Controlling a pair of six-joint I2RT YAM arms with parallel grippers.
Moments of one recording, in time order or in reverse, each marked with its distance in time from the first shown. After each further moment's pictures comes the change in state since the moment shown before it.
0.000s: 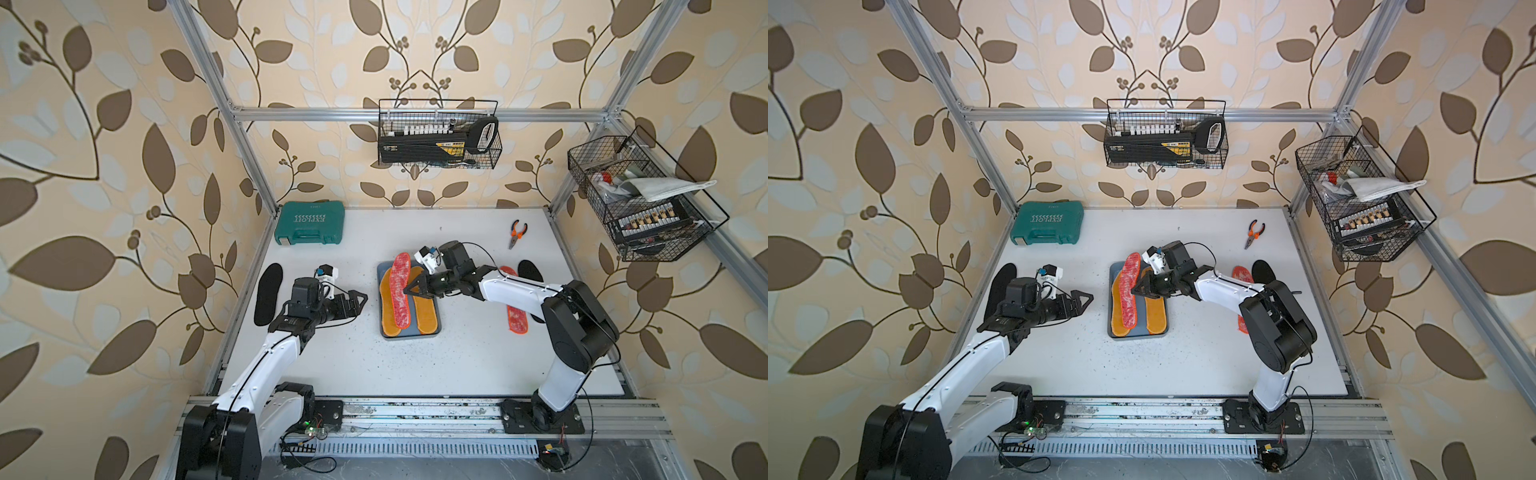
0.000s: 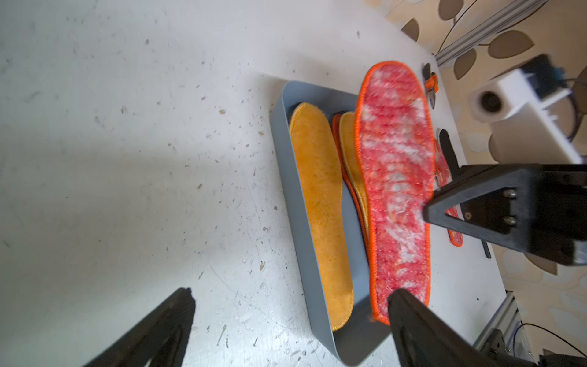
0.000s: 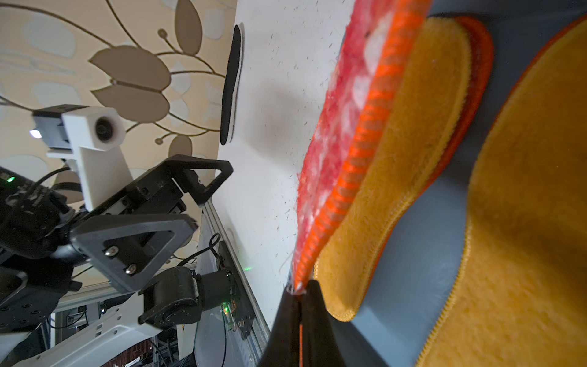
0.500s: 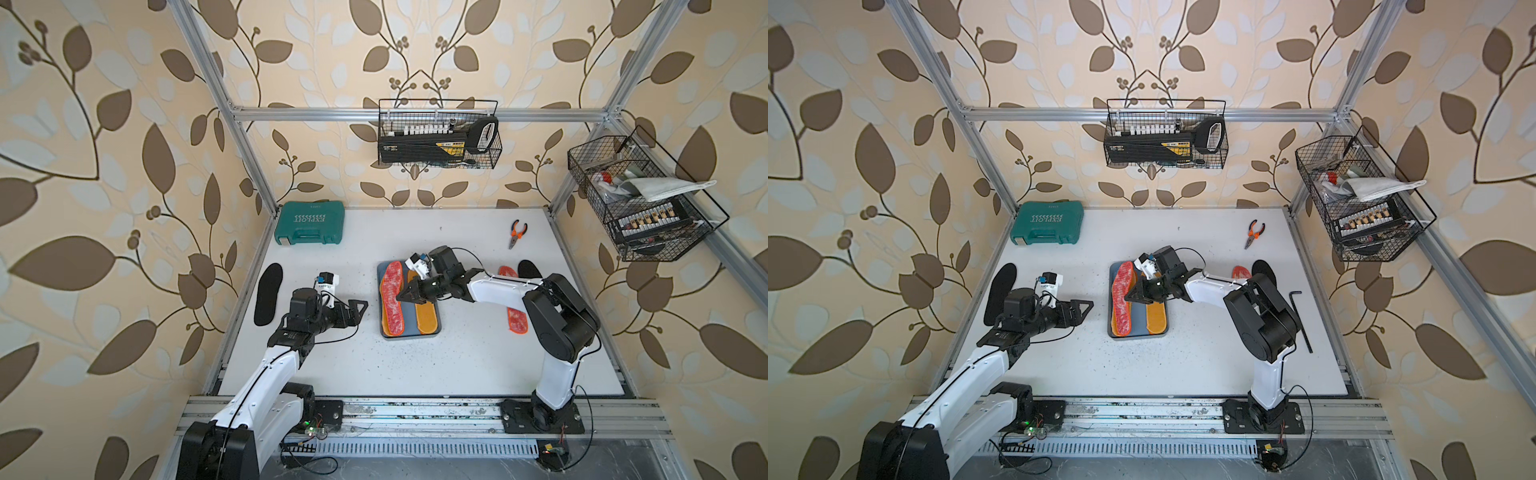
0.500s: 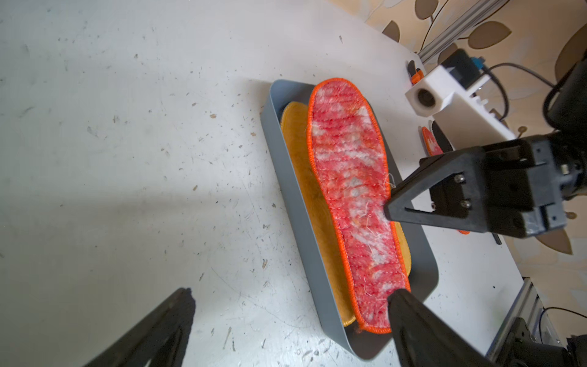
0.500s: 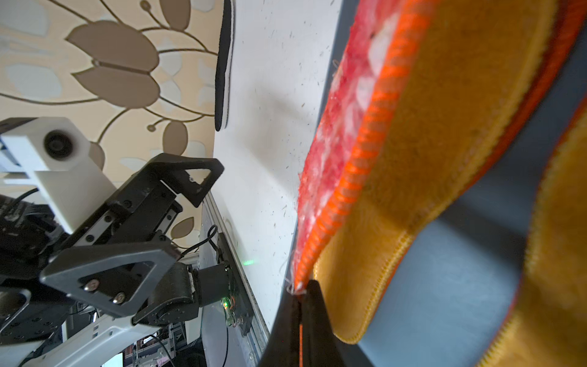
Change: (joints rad) left arm 0.000 0.010 -0.074 0.083 0.011 0.038; right arm 0.043 0.084 0.027 0.065 -0.026 0.036
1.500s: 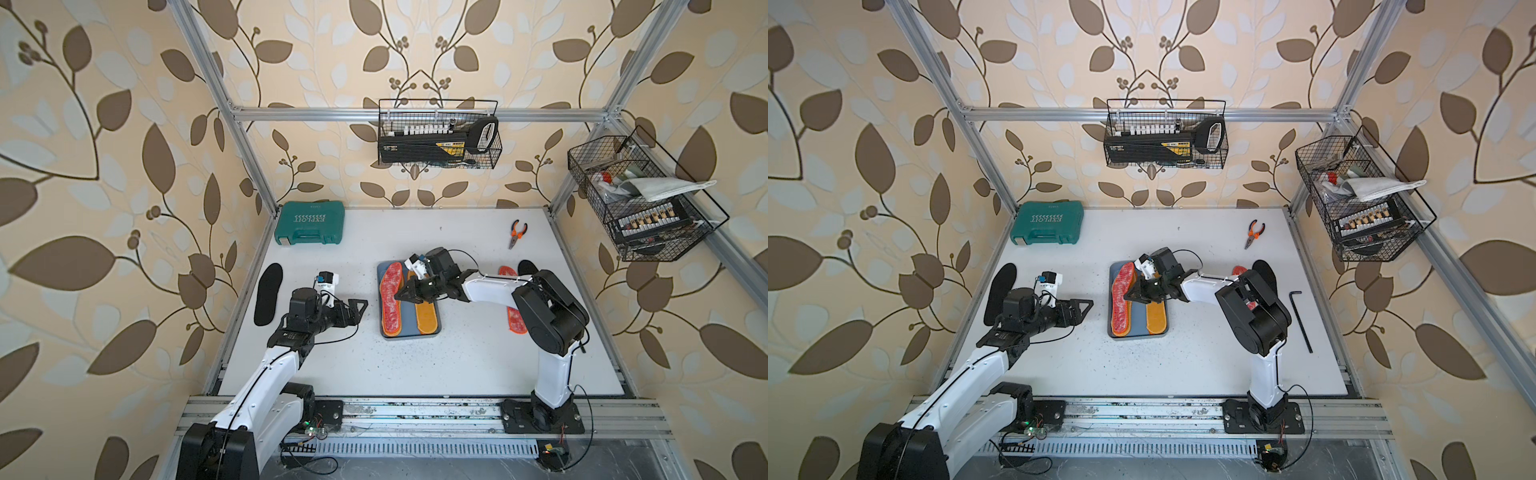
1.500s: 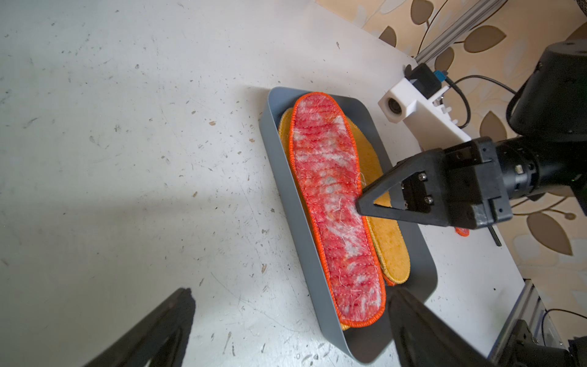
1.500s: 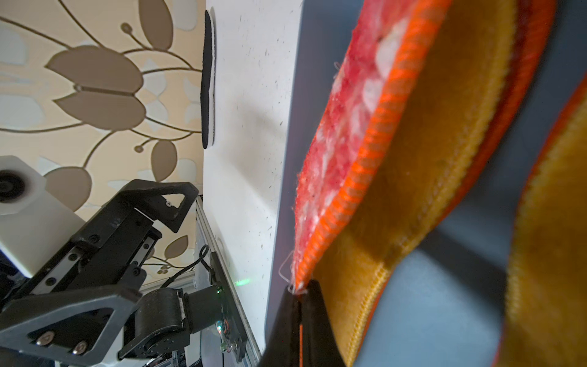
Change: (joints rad) left arm 0.000 -0.022 0.000 0.011 -0.003 0.001; right arm 0.000 0.073 0.028 0.022 0.060 0.034
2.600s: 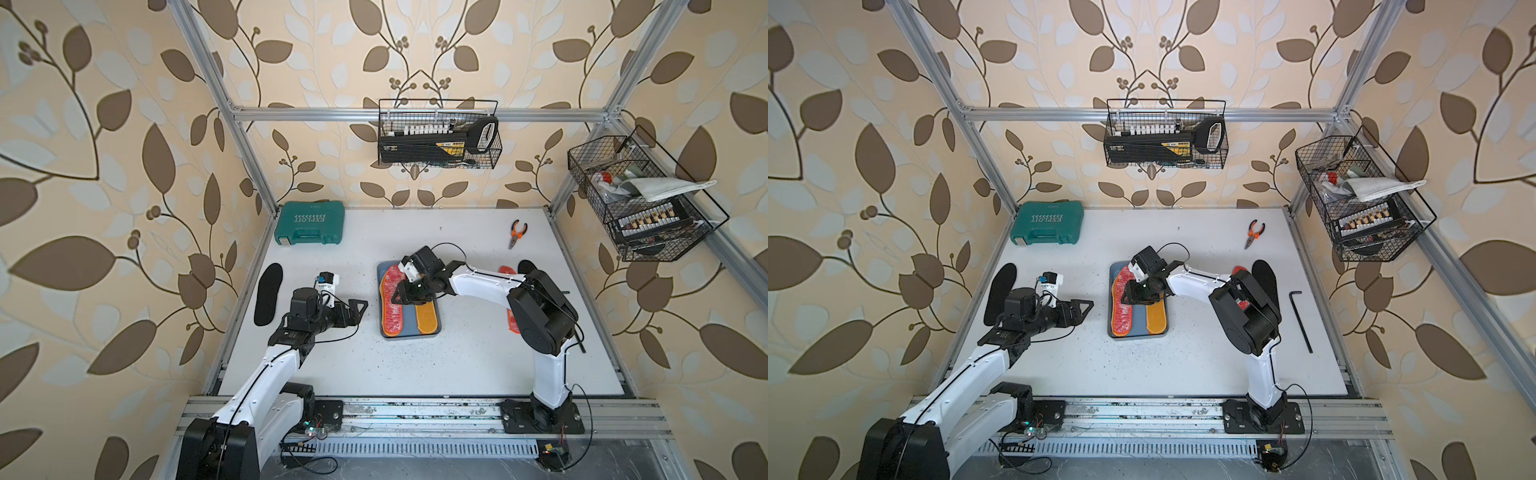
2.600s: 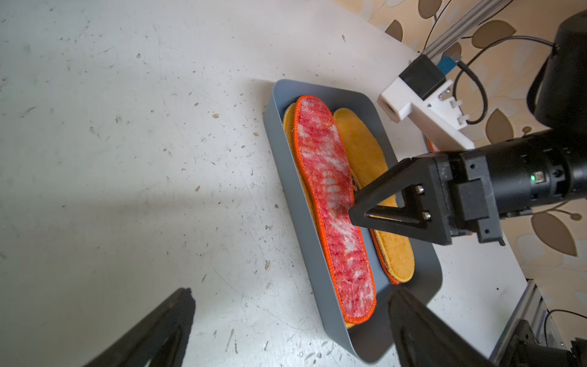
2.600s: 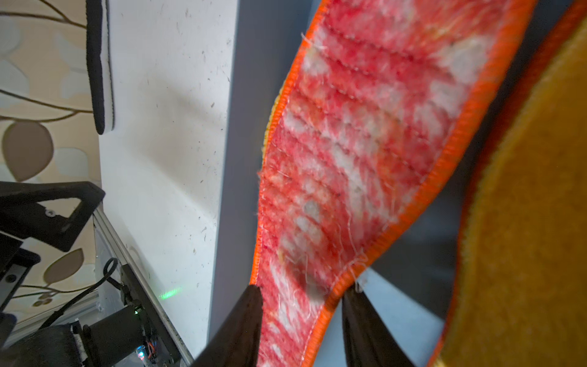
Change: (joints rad) left arm 0.000 0.016 0.000 0.000 -0.004 0.000; right arm 0.090 0.043 0.206 -0.390 0.268 -0.160
